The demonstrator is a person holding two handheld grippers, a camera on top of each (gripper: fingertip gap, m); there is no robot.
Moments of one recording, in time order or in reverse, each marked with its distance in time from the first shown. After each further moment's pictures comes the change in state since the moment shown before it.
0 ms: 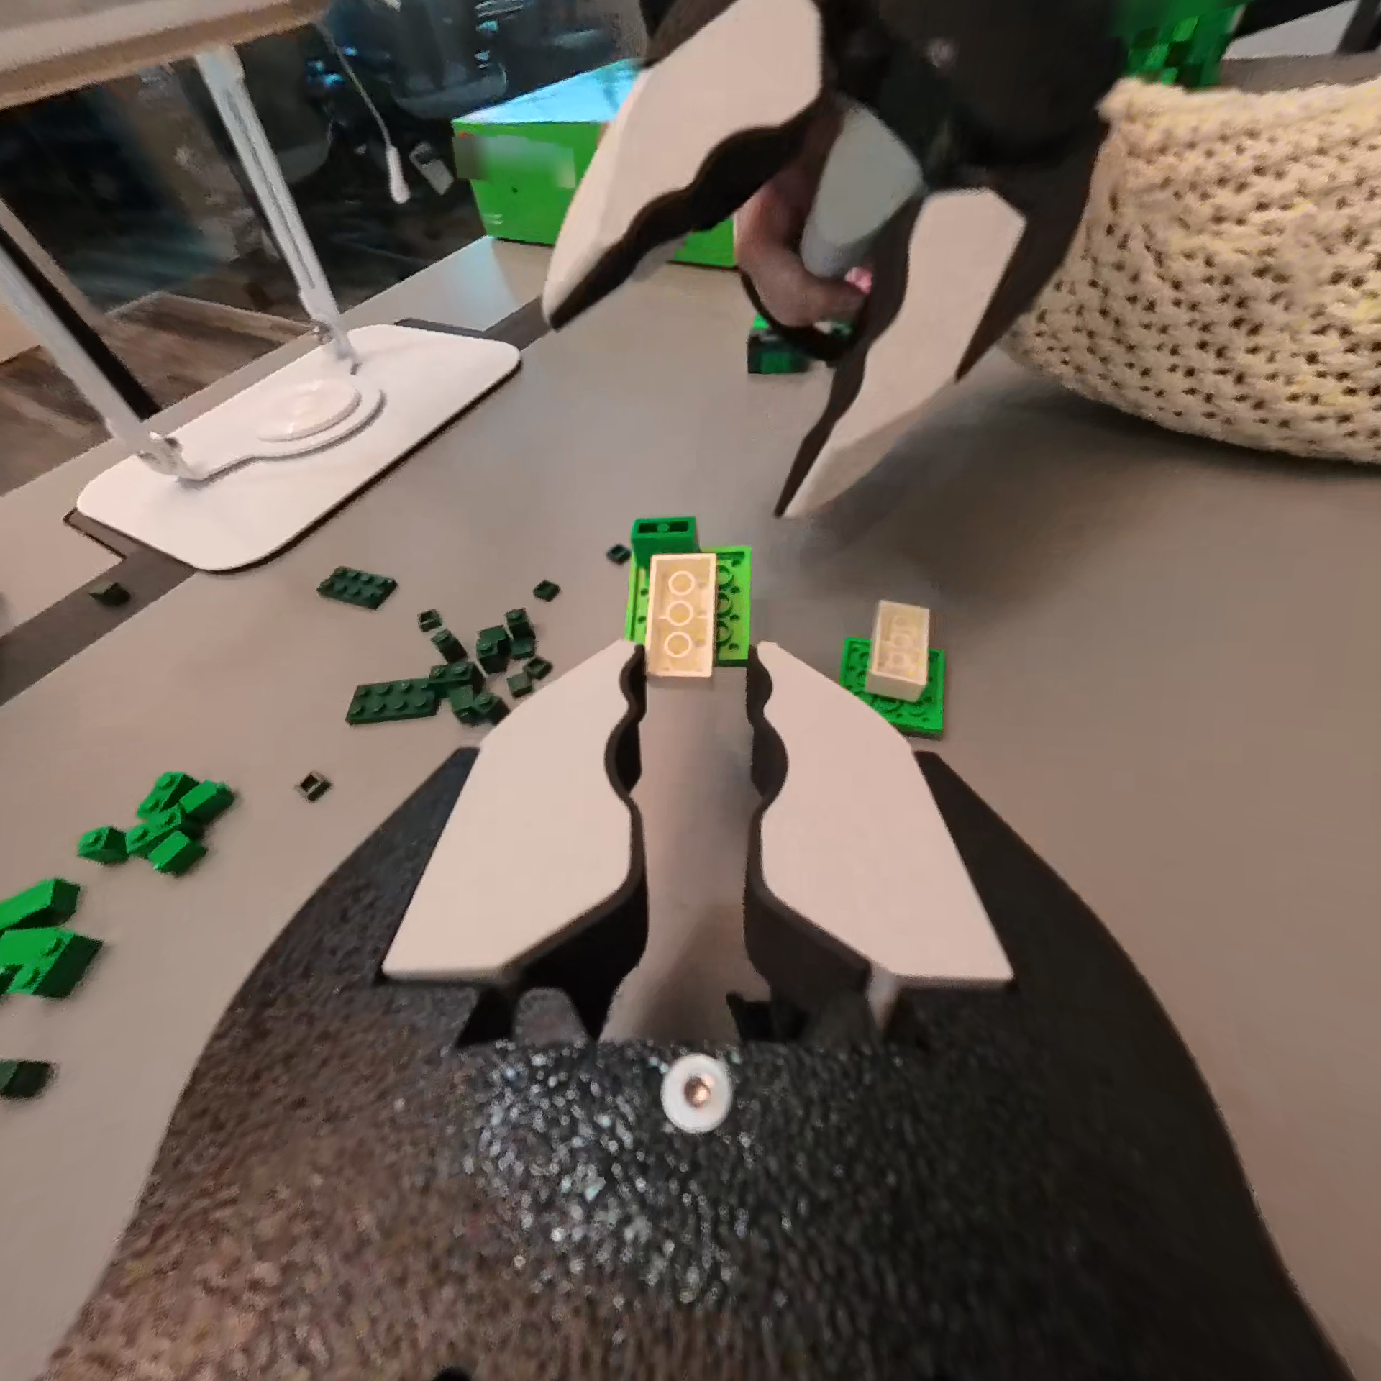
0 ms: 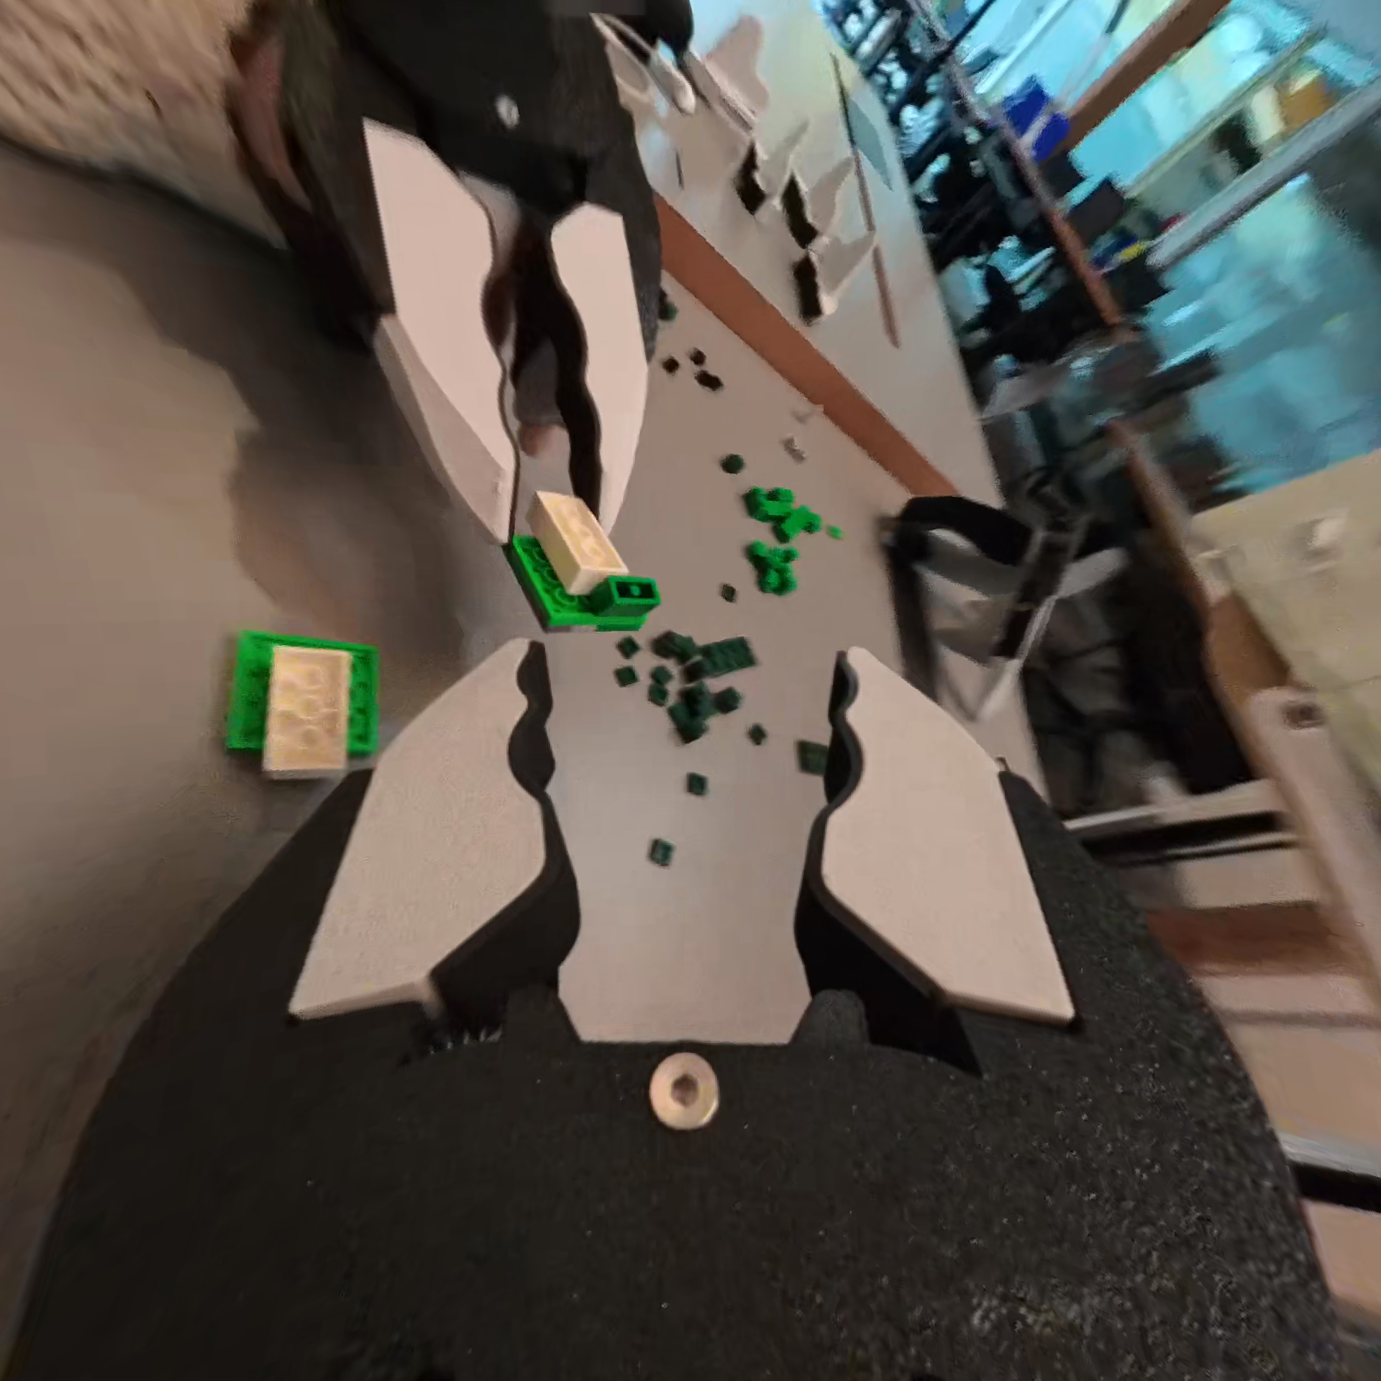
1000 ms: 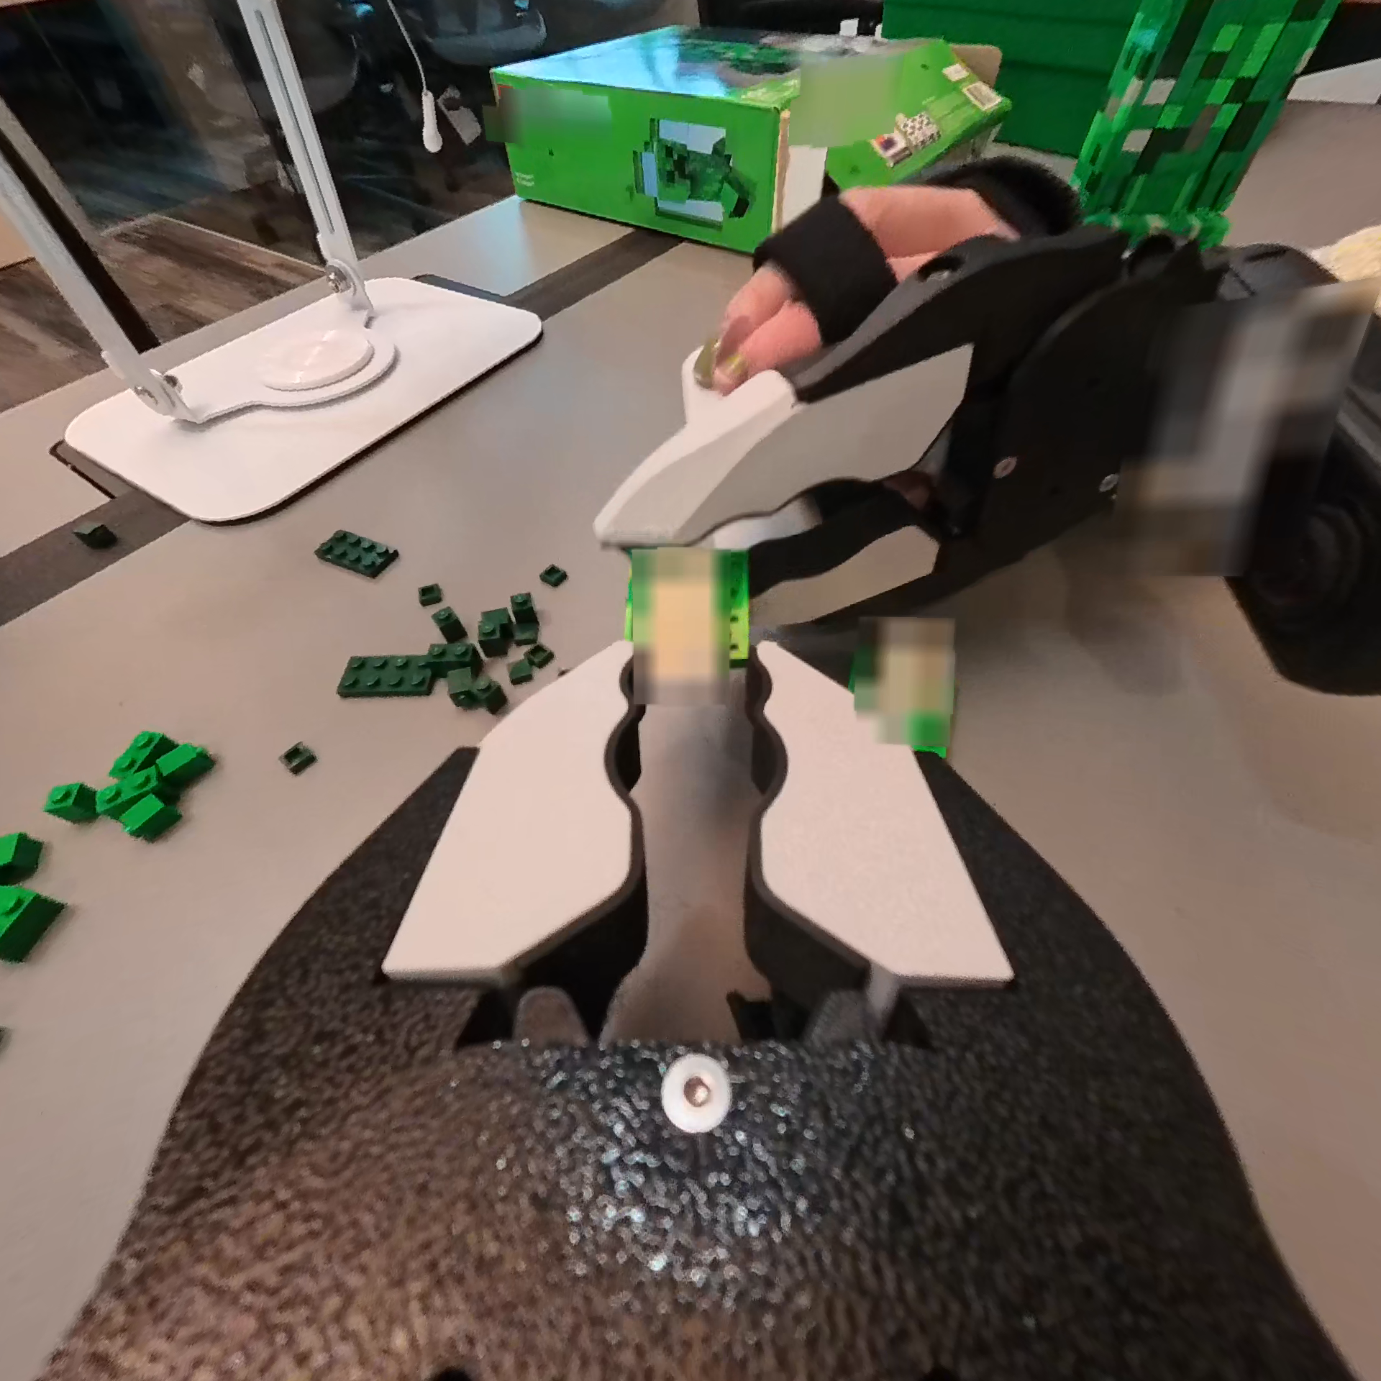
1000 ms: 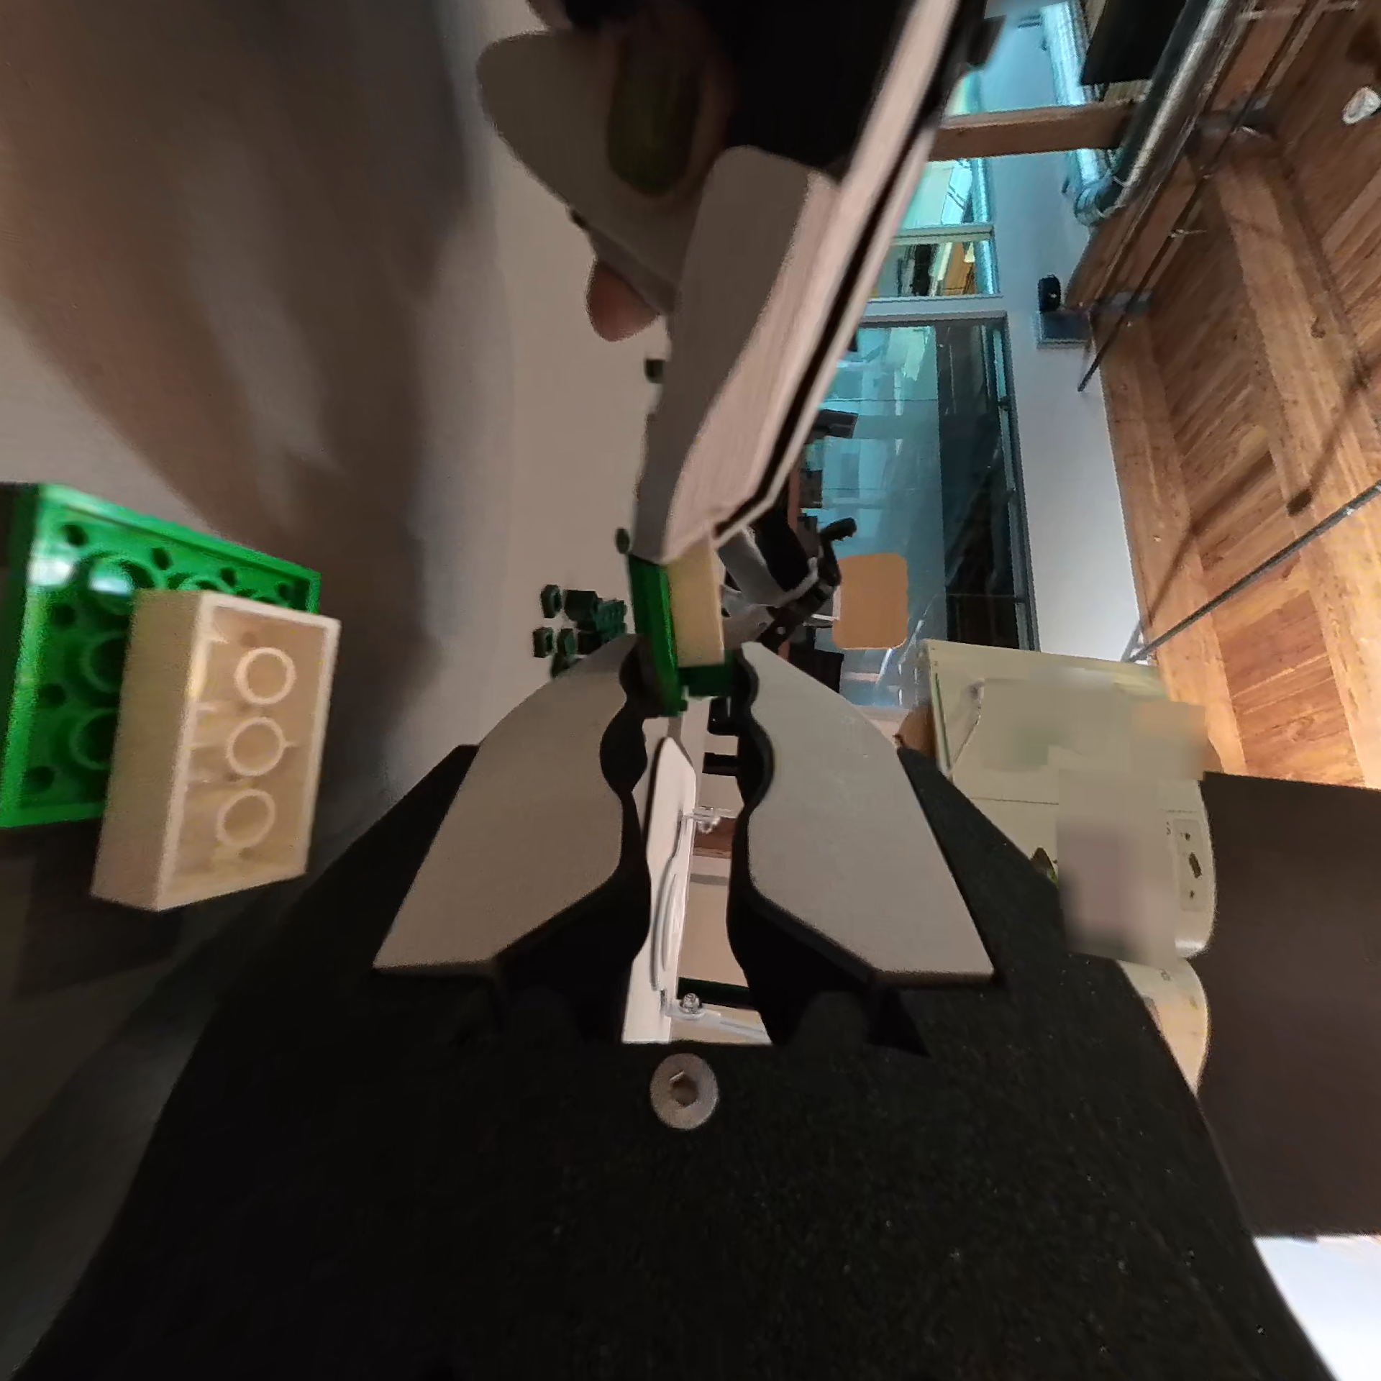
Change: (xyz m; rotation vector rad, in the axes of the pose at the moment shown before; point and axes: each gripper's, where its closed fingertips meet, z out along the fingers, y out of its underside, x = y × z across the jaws) left arm -0.002 -0.001 0.005 -0.014 -0.017 -0.084; right arm -0.010 0.011 0.039 -0.239 0.349 -0.676
